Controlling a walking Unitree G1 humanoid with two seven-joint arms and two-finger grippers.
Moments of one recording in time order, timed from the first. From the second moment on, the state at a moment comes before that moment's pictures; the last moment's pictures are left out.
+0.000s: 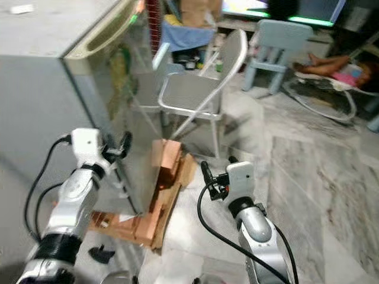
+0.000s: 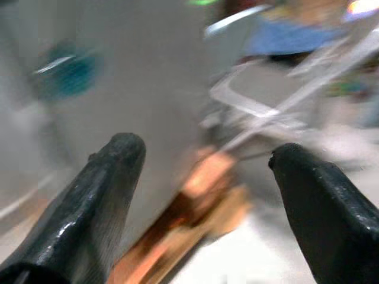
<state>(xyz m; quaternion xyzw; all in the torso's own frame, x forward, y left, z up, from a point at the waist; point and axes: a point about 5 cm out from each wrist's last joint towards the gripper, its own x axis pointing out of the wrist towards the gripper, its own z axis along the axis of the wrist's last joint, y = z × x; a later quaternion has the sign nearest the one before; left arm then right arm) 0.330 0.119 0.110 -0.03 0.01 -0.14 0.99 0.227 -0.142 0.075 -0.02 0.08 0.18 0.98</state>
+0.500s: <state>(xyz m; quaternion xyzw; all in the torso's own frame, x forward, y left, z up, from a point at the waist) 0.309 -0.011 0.183 -0.04 -0.11 -0.44 0.89 0.192 -0.156 0.059 0.03 0.15 0.21 0.97</state>
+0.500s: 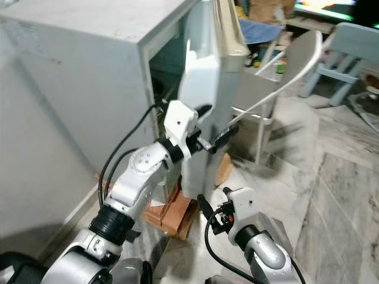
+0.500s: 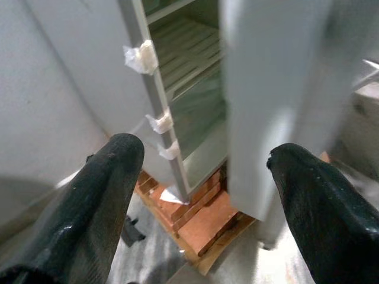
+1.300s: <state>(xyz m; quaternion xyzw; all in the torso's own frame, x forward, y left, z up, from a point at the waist) 0.279 0.134 0.100 0.00 -0.01 -0.17 0.99 0.228 -0.156 0.069 0.01 0.07 0.15 0.99</state>
